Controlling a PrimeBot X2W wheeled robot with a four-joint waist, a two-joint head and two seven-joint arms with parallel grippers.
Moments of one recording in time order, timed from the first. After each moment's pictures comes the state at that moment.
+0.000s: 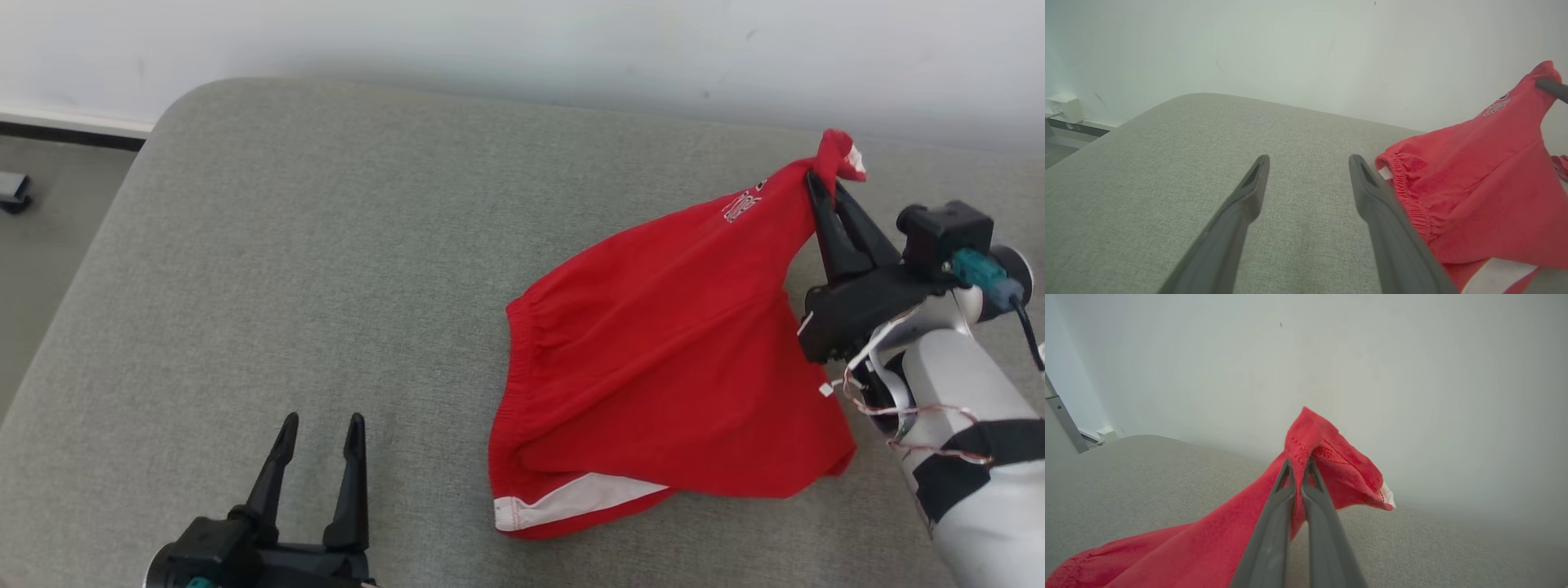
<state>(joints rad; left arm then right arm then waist) -0.06 0.07 -0.11 0.13 -0.28 -0.13 -0.26 -0.69 -0.30 0.28 0.63 0.32 0.13 -0.20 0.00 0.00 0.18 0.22</state>
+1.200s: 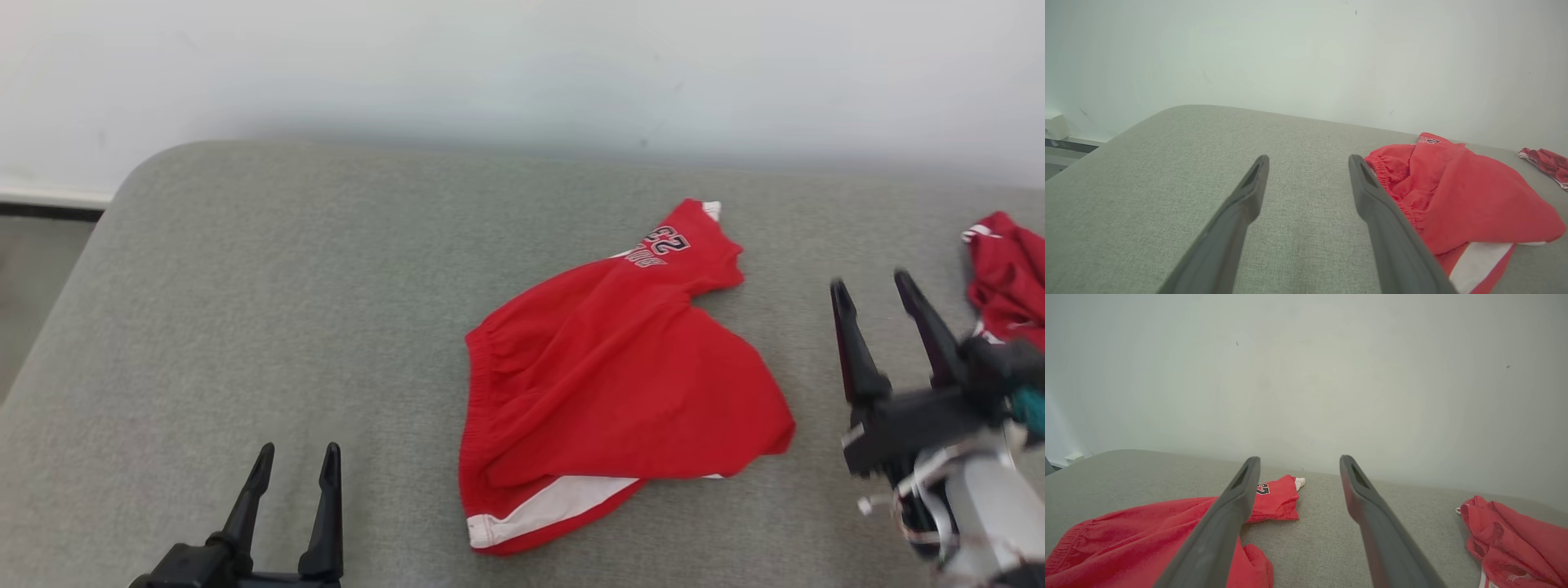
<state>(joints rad) -0.02 0.10 -0.09 0.14 -0.28 -0.13 -0.26 -0.42 -0.33 0.17 0.46 0.36 0.13 -0.26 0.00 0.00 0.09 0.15</state>
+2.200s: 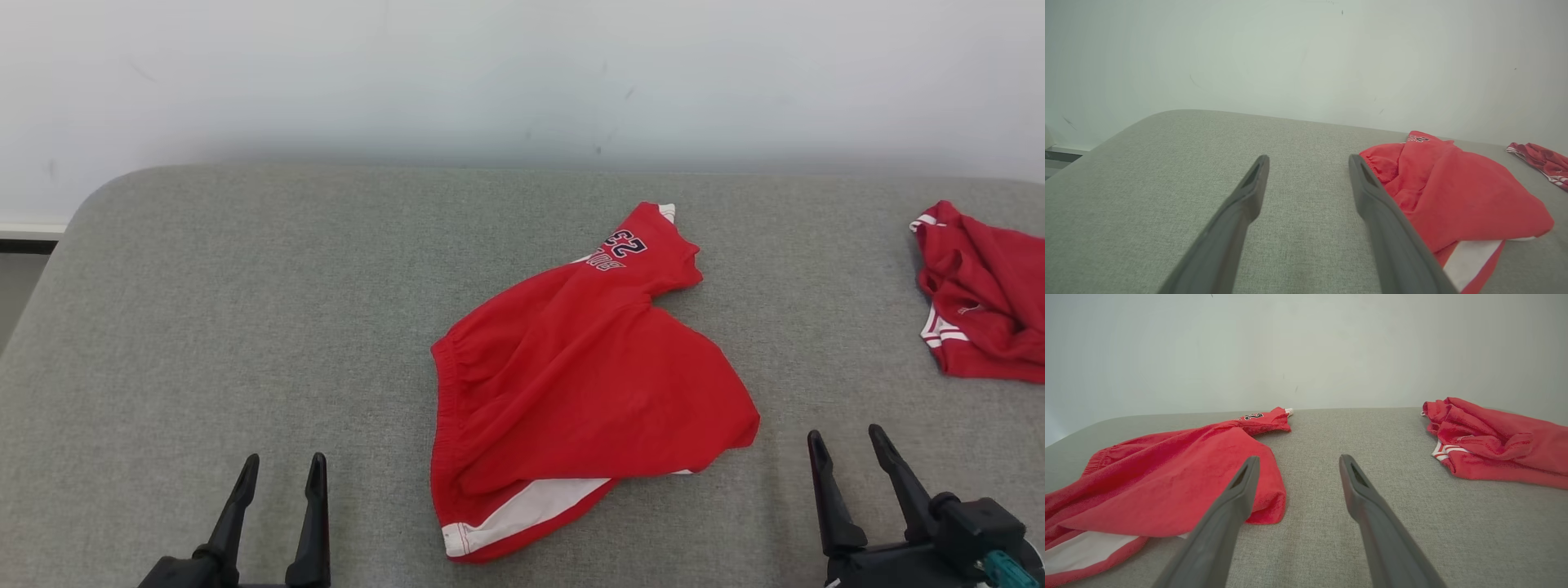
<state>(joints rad) 0.01 0.11 -0.06 0.12 -0.27 -0.13 -0.26 -0.02 -0.20 0.06 0.23 0.27 0.13 -0.26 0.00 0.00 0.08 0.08</state>
